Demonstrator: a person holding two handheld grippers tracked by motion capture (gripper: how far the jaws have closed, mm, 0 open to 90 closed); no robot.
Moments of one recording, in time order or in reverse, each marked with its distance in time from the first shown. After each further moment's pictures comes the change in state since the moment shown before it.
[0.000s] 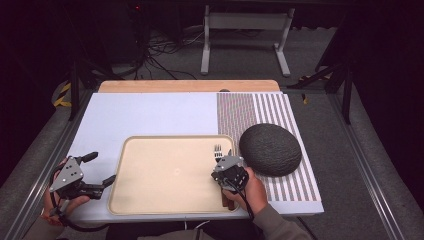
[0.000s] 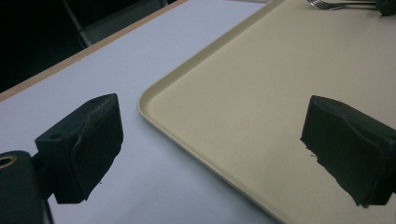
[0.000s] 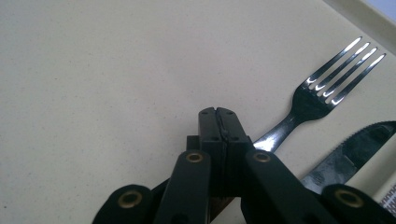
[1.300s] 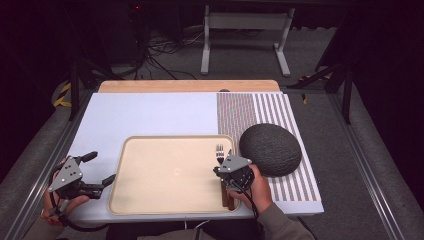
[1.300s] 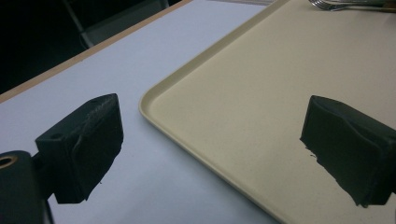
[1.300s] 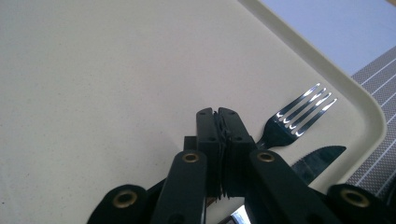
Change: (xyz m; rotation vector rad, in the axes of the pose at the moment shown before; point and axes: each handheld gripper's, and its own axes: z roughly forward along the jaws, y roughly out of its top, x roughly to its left) left arm 0.001 0.000 -0.001 -0.007 0.003 -0.002; right arm -0.003 -0.001 -0.019 -0.121 -0.053 -0.076
